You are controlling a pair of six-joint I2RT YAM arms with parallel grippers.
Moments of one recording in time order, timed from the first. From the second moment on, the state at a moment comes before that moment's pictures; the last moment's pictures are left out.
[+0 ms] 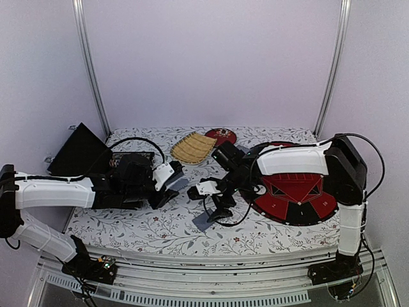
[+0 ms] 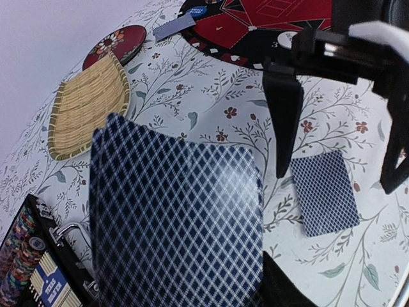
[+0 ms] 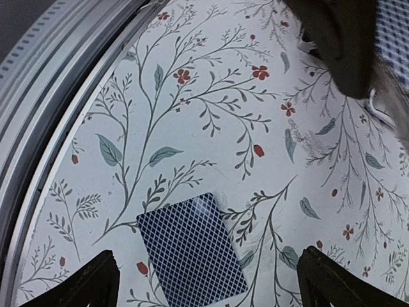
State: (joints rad) left arm -0.83 1.31 0.68 0.00 -0.09 0.23; right arm 0.89 2.02 1.46 -0.52 -0.57 -0.96
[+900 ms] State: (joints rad) left arm -0.81 1.31 0.68 -0.01 -0.07 0.23; right arm 0.96 2.18 1.59 -0.72 -0.43 -1.08
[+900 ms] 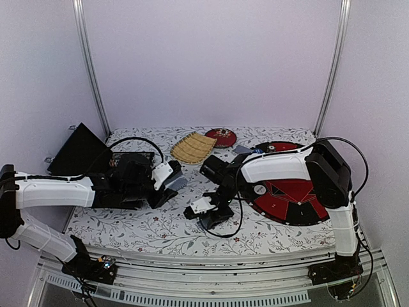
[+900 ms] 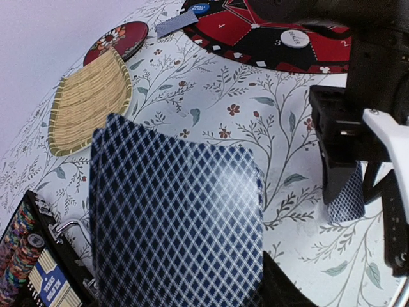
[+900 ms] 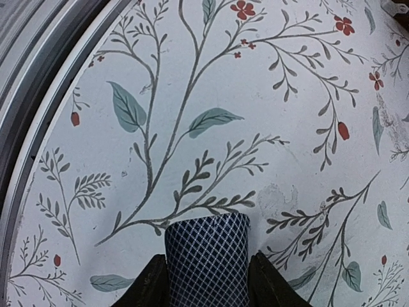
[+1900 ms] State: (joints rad) left arm -0.80 1.31 0.68 -0.01 -0.07 0.23; right arm 0.26 1.81 1.17 -0.41 -0.19 -0.49
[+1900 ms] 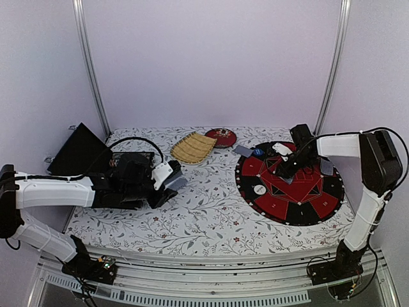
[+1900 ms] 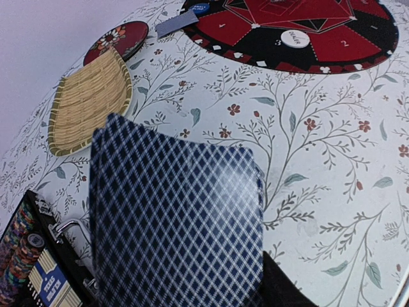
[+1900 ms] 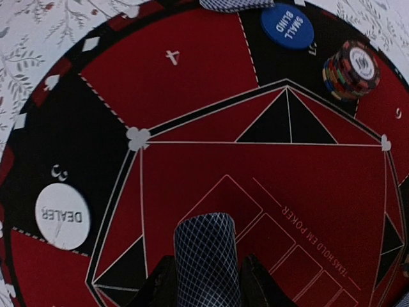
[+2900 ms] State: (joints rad) left arm -0.80 1.31 0.68 -0.02 -0.07 0.23; right arm 0.46 1.94 1.26 -0.59 0.19 -0.25
